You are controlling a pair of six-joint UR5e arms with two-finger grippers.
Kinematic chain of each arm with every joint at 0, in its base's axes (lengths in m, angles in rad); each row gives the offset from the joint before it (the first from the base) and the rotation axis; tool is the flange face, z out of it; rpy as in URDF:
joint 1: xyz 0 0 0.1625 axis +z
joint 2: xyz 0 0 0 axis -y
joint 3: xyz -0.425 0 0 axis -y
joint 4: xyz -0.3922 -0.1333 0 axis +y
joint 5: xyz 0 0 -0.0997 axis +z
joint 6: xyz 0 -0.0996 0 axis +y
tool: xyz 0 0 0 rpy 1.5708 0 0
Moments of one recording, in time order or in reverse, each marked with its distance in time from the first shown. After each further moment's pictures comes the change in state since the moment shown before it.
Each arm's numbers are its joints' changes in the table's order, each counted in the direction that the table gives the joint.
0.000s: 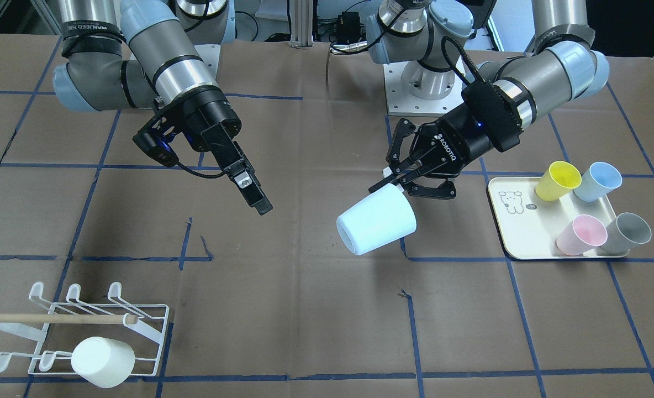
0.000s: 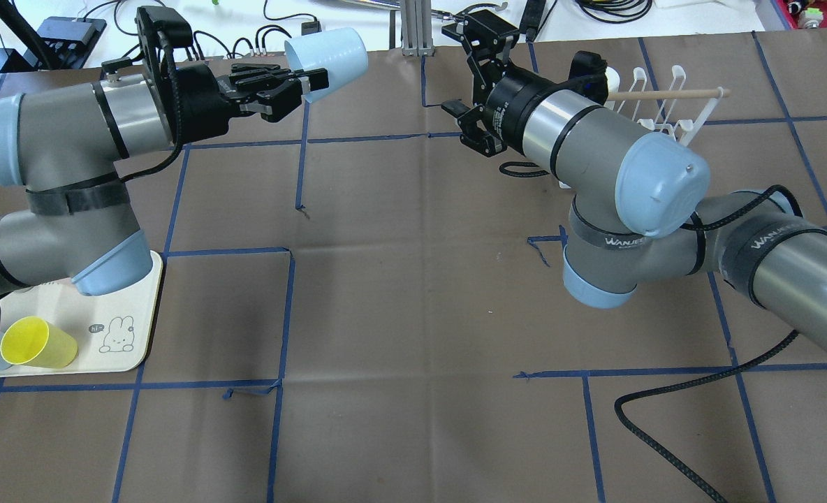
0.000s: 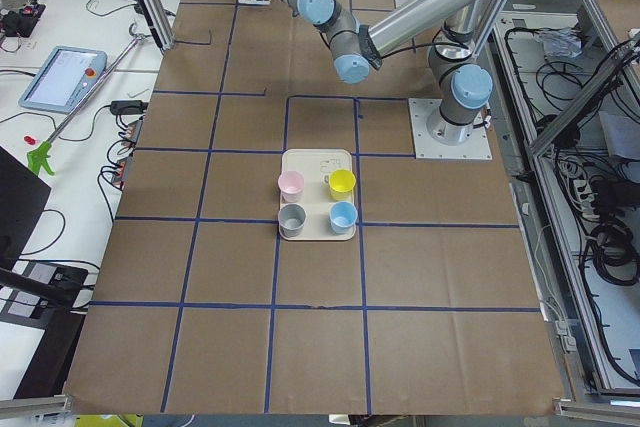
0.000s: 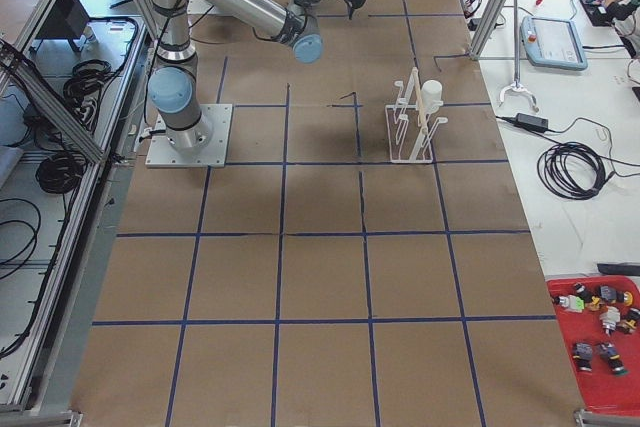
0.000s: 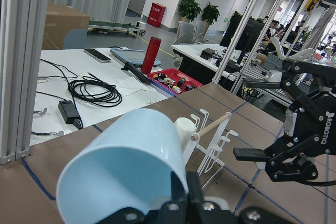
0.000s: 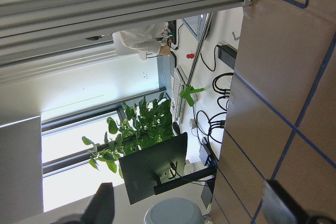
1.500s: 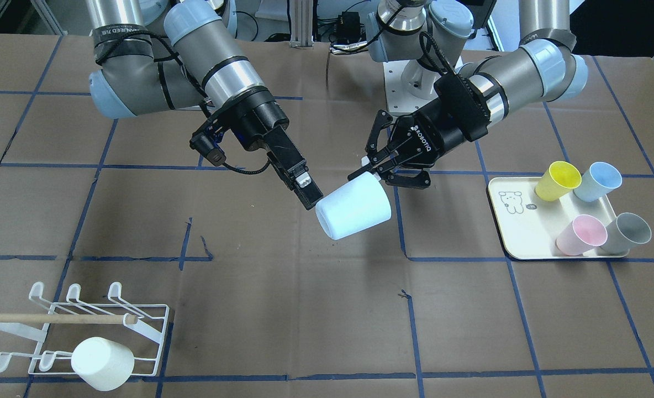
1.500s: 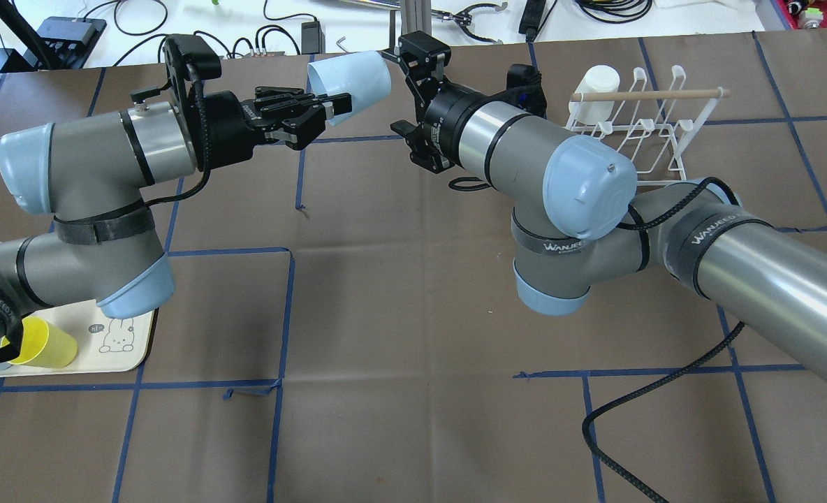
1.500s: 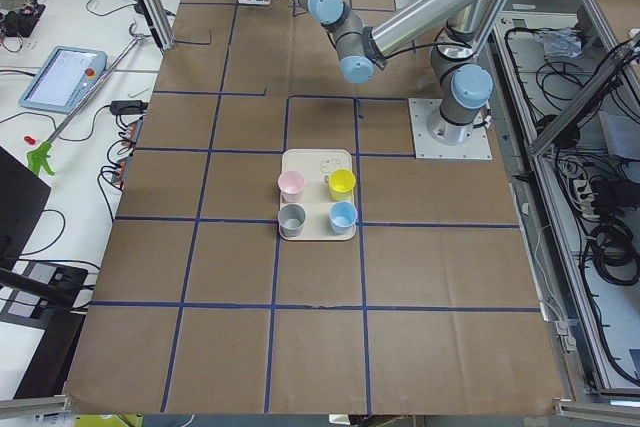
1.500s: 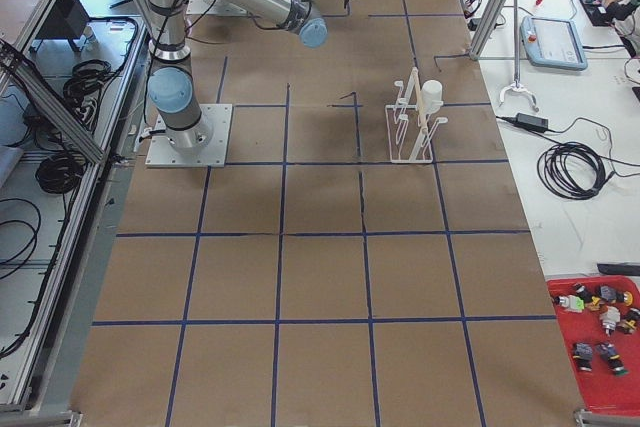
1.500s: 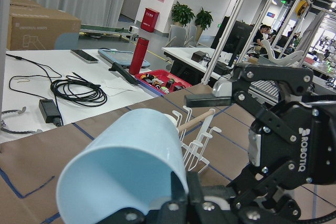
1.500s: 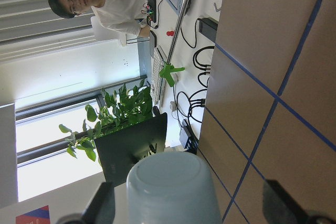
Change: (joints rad) left arm -0.038 0.006 -0.049 -0.076 -0.010 0.026; right arm 0.133 0.044 -0.072 -0.079 0.089 0.019
